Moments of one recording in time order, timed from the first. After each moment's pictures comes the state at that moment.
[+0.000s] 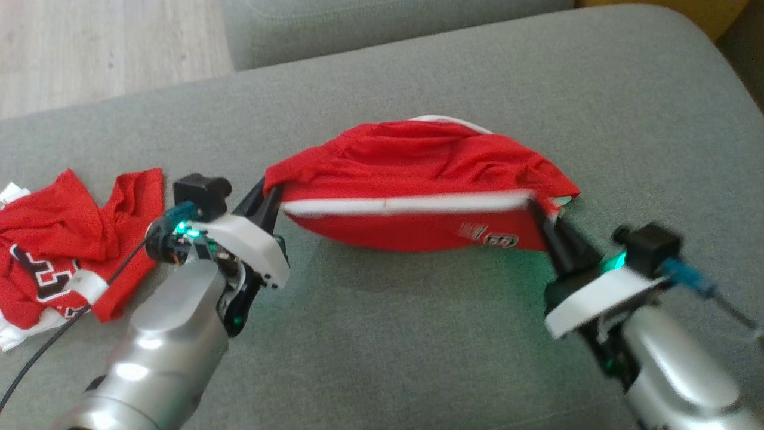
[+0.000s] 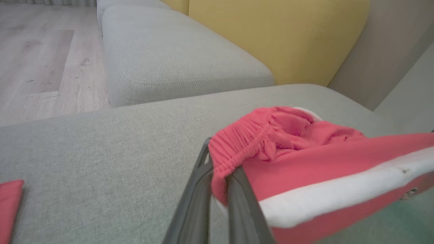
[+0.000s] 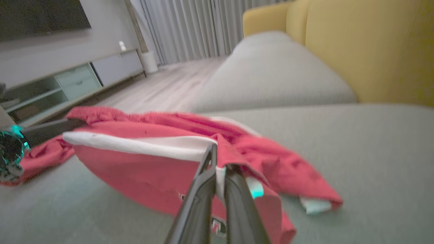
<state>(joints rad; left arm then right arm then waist) -0.73 0.19 -0.82 0.91 -0.81 -0.13 -0.18 -0.29 -0.26 0.48 0.43 0.47 0.13 -0.21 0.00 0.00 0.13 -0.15</state>
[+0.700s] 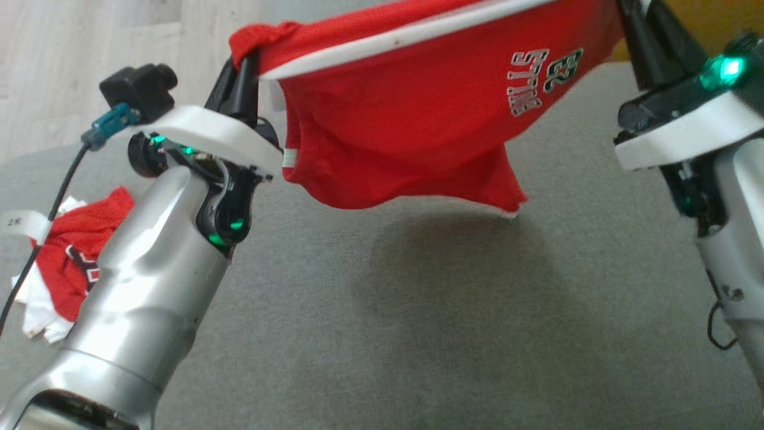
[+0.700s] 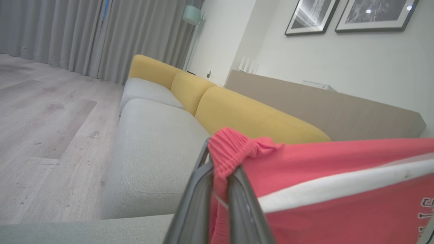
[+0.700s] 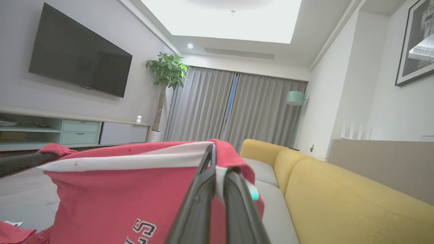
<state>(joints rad) -0.85 0.21 -0.63 0.63 -1.00 0.00 -0.12 -0.67 -0.39 0.36 0.21 0.35 0.13 -0.14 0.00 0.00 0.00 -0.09</state>
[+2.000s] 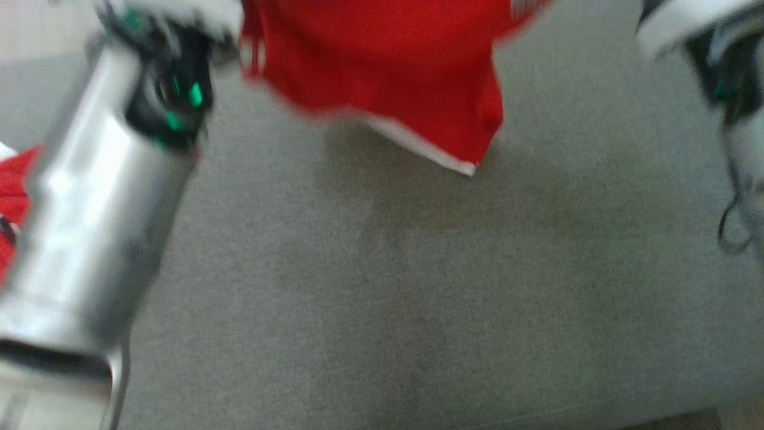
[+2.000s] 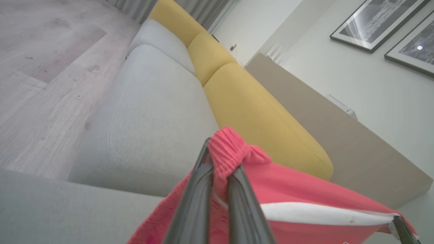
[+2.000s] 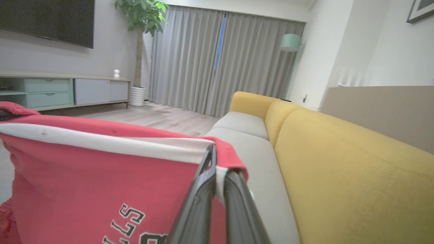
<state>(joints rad) -0.98 0.23 -0.50 0.35 -1.22 0.28 0.16 -0.93 -0.35 0.34 0.37 0.35 0.13 0.04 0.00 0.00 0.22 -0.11</state>
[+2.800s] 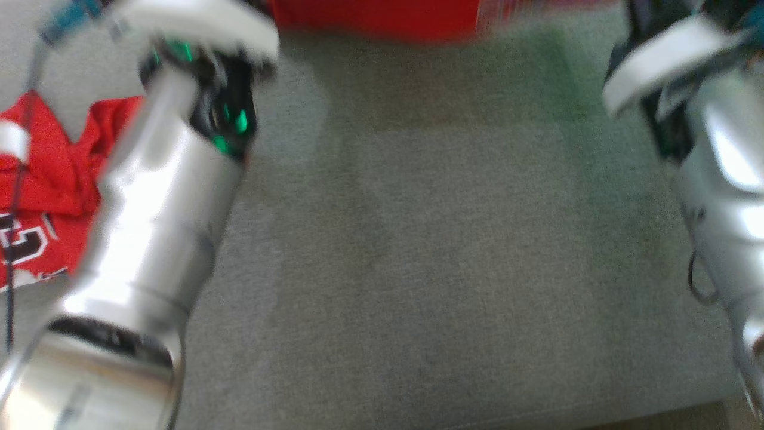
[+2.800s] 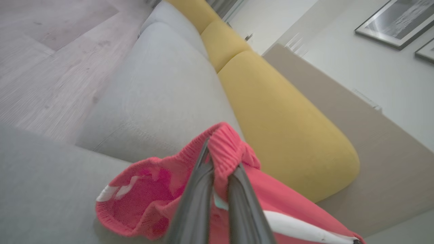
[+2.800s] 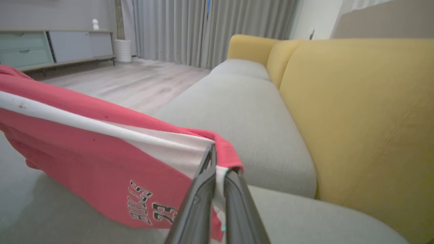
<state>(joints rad) -1.12 0.07 -0.49 0.82 -1.18 -0.06 -0.08 -1.00 -0.26 0.37 0.82 0.25 0.13 -0.26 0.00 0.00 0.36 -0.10</state>
